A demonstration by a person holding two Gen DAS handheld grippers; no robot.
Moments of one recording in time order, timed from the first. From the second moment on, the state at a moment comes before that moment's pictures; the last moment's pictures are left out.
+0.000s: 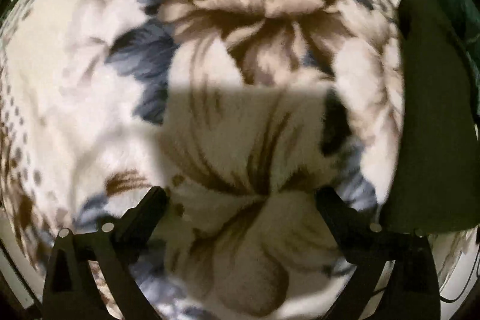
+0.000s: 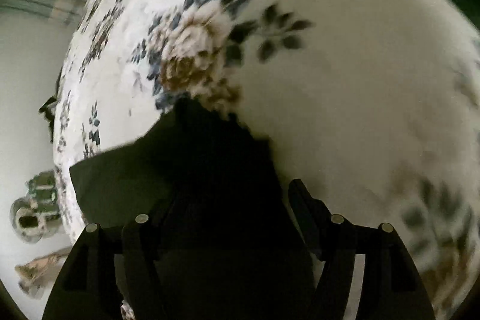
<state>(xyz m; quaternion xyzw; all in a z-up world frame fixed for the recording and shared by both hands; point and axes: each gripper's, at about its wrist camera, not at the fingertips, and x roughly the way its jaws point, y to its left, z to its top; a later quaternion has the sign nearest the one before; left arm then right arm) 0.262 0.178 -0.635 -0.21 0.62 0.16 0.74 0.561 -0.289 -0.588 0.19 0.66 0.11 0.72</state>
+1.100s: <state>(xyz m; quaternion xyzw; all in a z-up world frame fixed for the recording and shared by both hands) 0.533 0.132 -0.591 -0.26 0.59 0.00 0.76 0.550 -0.334 -0.585 0.26 0.67 0.10 0.69</state>
